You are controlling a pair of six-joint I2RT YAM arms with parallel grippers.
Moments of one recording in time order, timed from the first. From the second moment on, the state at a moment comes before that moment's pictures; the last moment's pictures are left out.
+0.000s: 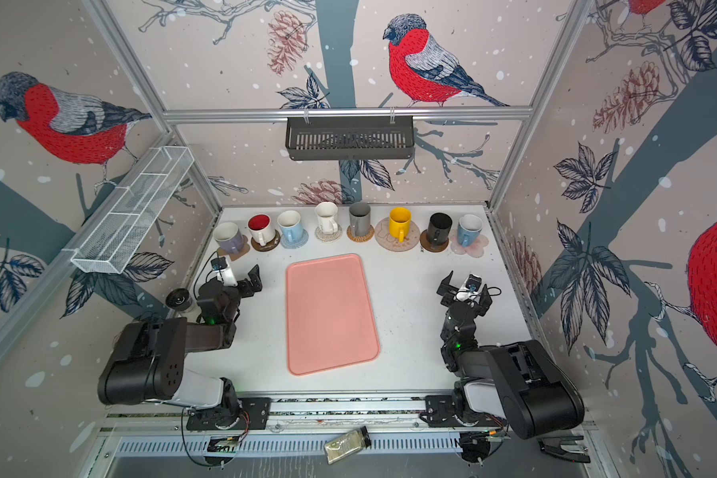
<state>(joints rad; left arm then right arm) 0.08 1.47 0.23 1.03 0.07 -0.12 0.30 1.29 0.02 1.26 0.65 0.03</state>
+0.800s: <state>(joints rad) 0.00 1.57 0.07 1.41 0.01 0.01 0.29 1.50 0.00 1.49 0.60 -0.01</state>
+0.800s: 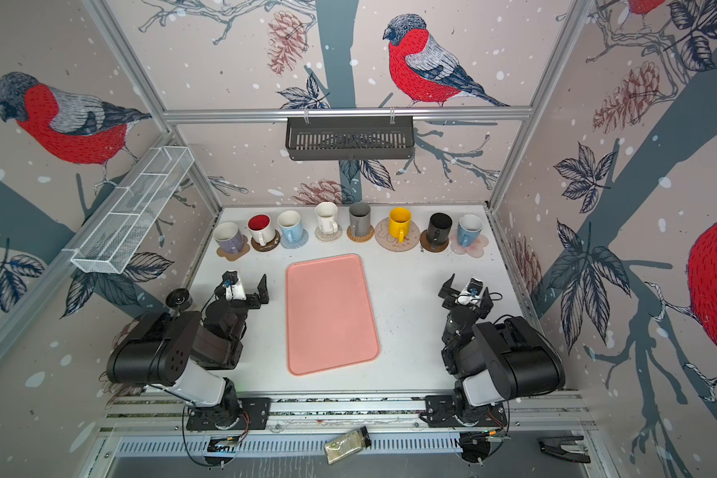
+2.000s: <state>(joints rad) -0.01 1.55 0.22 1.23 0.02 0.02 0.07 1.50 0.22 1.14 0.29 0.08</state>
